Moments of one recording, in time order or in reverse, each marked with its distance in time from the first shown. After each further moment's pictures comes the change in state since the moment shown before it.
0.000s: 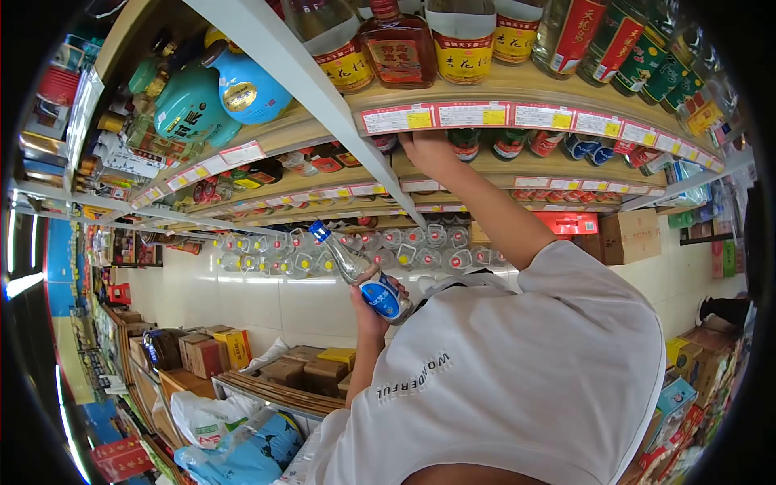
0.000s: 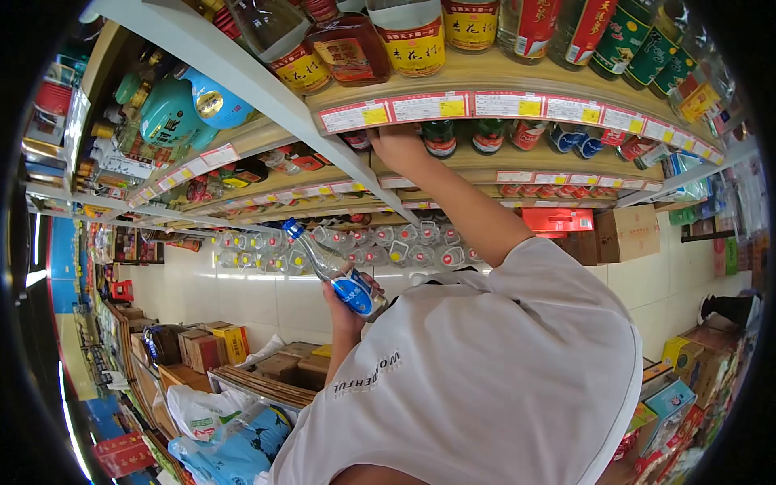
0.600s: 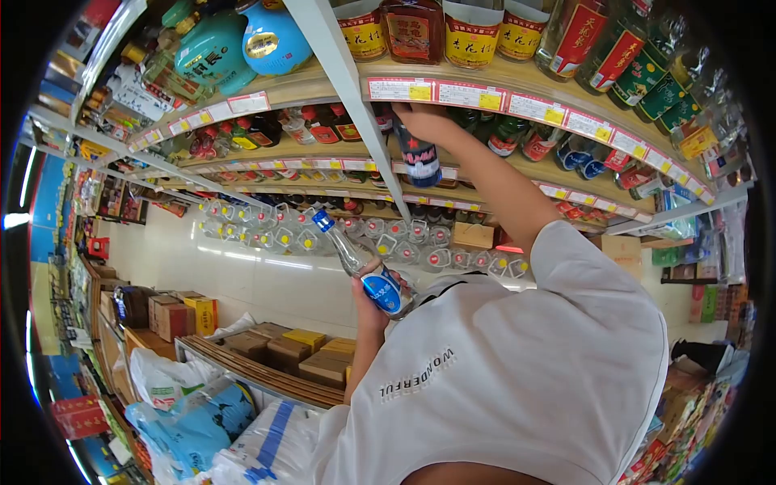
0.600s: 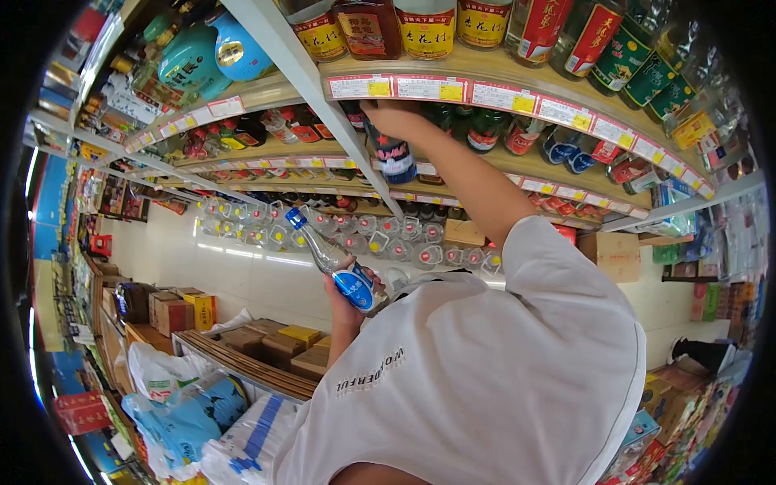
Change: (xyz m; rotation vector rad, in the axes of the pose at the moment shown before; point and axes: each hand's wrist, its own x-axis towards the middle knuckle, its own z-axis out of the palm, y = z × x) left_hand -0.040 -0.066 0.029 -0.087 0.116 0.090; right_hand 0.024 0.003 -0.008 0.079 -0.092 -0.024
